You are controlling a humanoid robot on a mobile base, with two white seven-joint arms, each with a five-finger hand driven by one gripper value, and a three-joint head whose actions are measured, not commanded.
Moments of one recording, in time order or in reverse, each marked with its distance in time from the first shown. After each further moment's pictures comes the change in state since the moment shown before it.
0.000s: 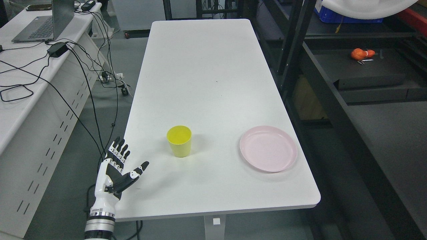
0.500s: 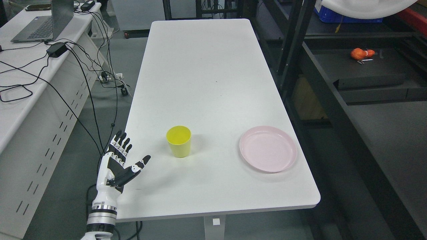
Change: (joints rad) left arm -0.064 0.000 -0.011 0.022 0.018 -0.002 -0.006; right arm 0.000 0.000 0.000 0.000 0.000 0.000 0.000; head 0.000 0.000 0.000
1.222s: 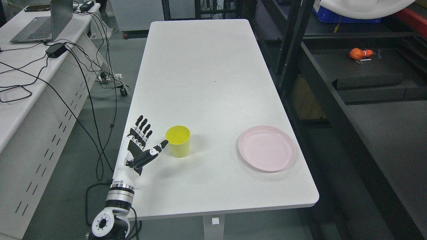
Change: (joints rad) left arm -0.164 0.000 -0.084 0.161 0.051 0.011 -0.026; right arm 0.000 0.000 0.000 0.000 0.000 0.000 0.000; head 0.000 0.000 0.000
